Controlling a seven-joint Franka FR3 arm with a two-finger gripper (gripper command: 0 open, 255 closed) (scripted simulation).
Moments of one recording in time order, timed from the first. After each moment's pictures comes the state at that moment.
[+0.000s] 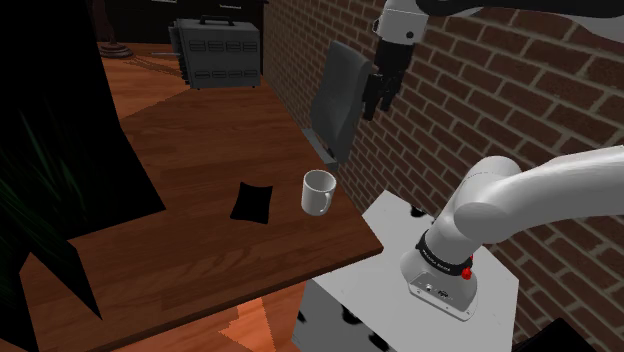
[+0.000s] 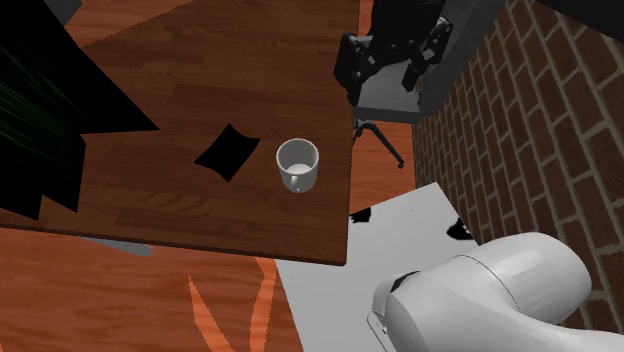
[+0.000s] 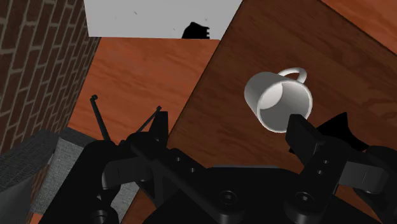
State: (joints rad) arm 0.00 -0.77 -0.02 -2.43 0.03 1.60 -0.01
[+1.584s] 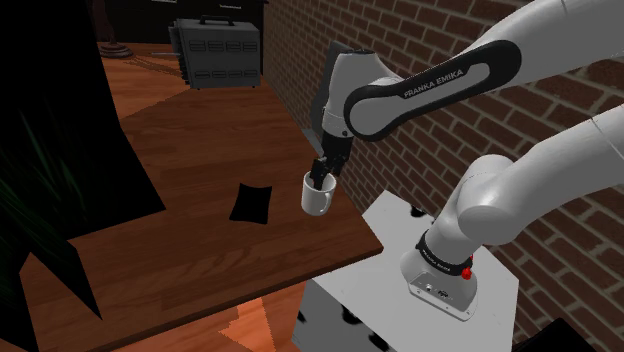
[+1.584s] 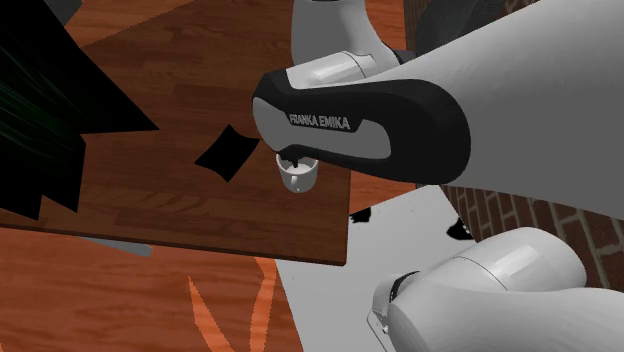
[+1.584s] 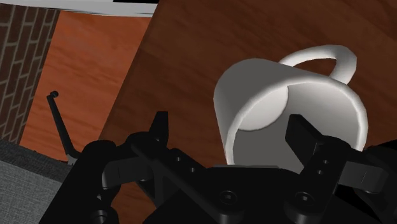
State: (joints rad) arm 0.09 -0.48 0.14 -2.76 0.16 2.26 0.11
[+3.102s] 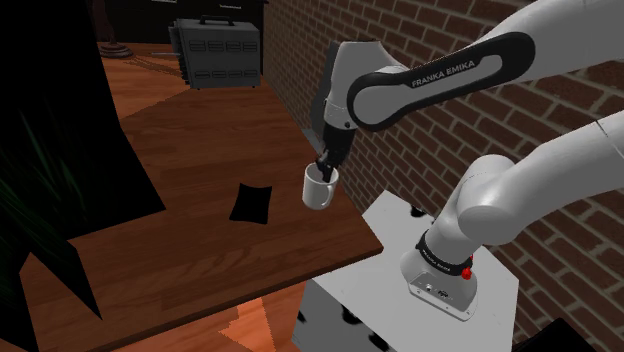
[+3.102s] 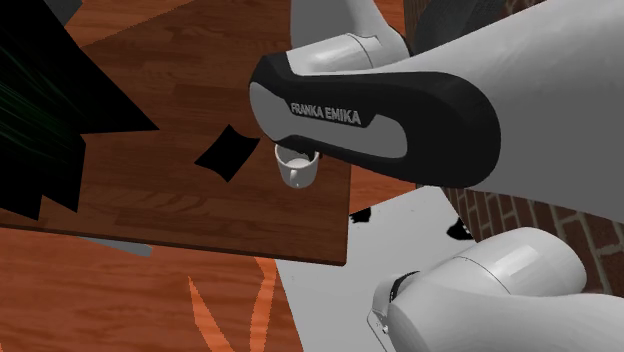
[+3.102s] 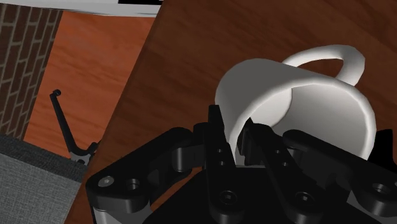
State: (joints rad) arm 0.09 -0.52 0.14 -2.73 0.15 2.19 0.12
